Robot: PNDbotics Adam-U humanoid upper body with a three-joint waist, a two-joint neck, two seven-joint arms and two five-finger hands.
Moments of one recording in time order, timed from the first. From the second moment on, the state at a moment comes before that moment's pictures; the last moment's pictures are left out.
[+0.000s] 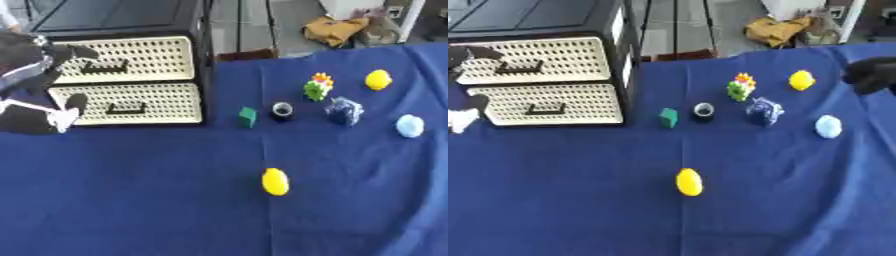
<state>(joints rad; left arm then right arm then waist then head) -0.68 0.95 -0.10 -1.88 -0.67 0.20 -0.68 -0.41 -0.36 -0.06 -1.99 0.06 -0.62 0.04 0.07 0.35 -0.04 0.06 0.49</state>
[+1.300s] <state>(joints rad) -0.84 0.85 -0.13 -1.49 -0.66 0.21 -0.68 -0.41 -0.35 -0.05 -1.99 0.06 -0.61 0.05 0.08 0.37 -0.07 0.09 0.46</state>
